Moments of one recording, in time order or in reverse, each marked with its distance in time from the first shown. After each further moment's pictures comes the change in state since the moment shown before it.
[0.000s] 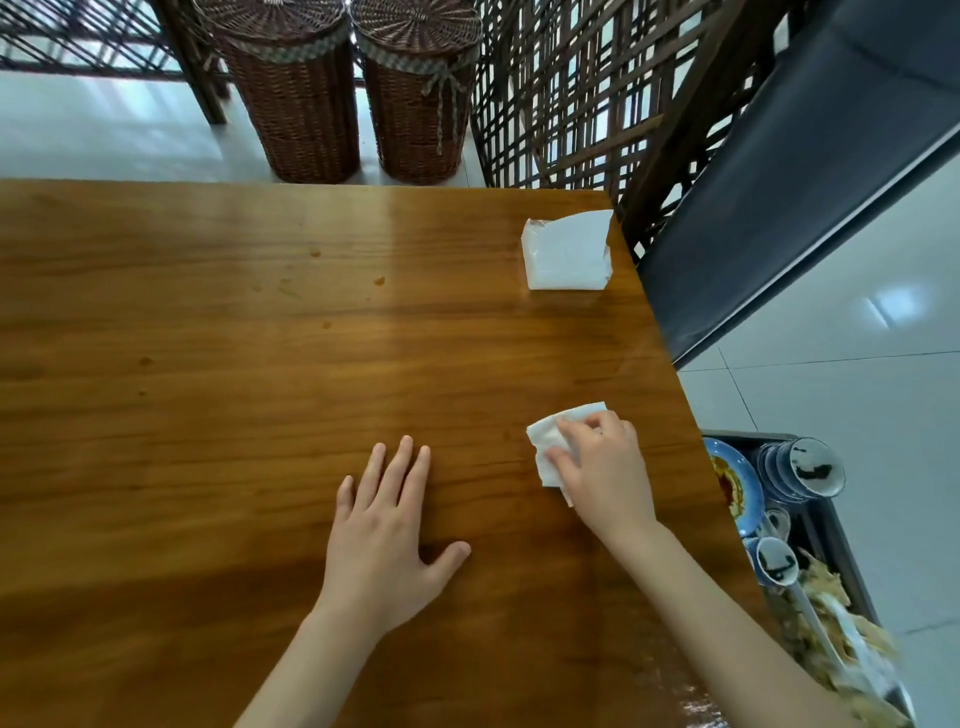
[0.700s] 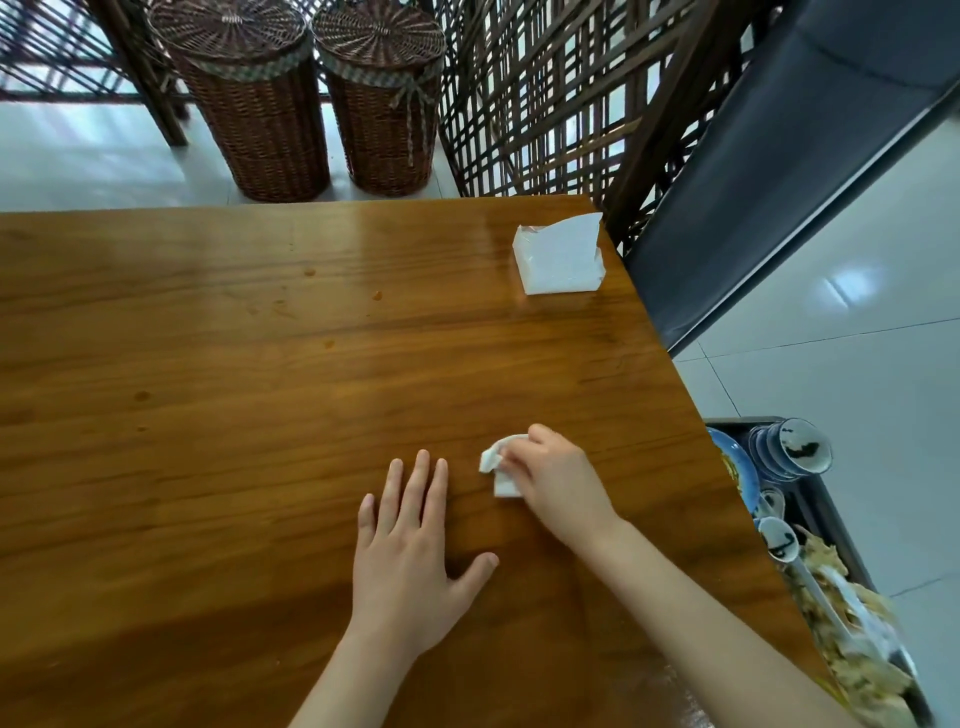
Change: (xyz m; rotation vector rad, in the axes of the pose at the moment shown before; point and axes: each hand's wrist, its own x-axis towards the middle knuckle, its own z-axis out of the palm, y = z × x) left_hand -0.001 -0.009 0.009 -0.011 0.018 0.047; right_hand -0.006 -0.051 0.018 0.072 -0.087 -0.225
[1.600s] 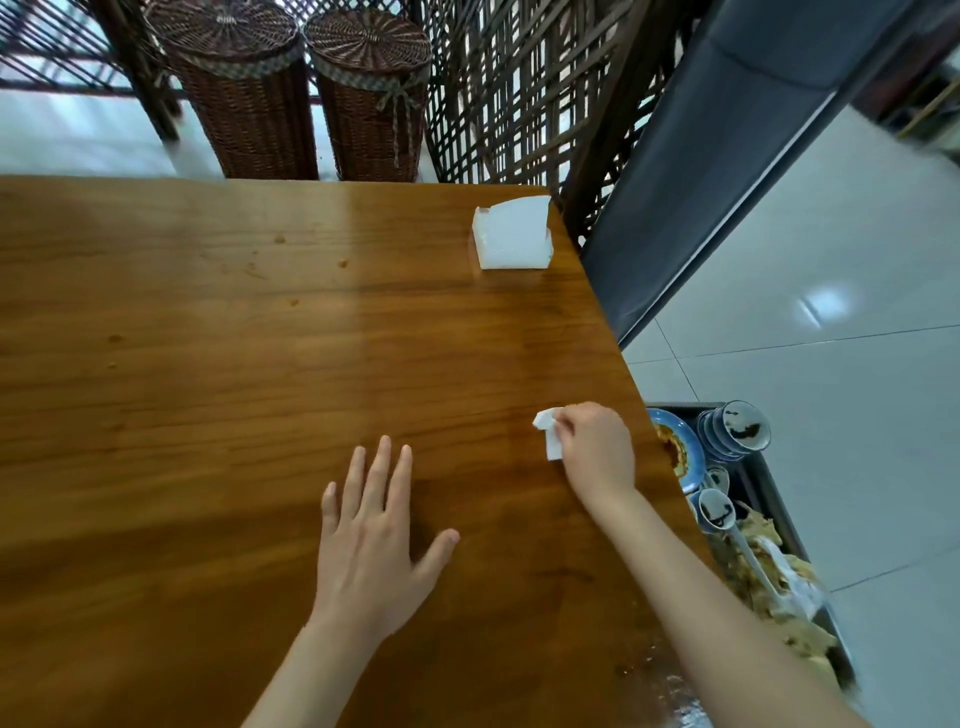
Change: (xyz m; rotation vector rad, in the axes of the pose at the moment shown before) left_hand -0.054 0.029 0.001 -0.062 0.063 -0.008; right_hand -0.050 0.060 -0.039 -0.067 0.182 0.350
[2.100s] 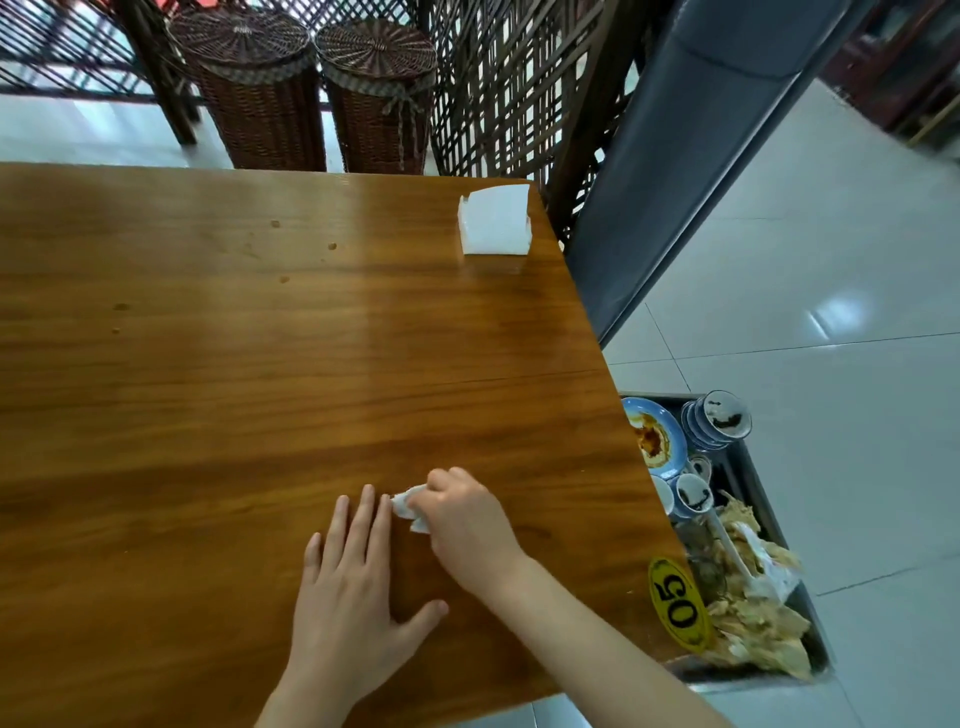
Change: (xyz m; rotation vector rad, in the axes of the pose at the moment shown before) left_hand -0.078 0.020 0.021 0.086 -0.171 -0.069; right_hand -0.115 -0.056 0.021 0.058 -0.249 -0.593
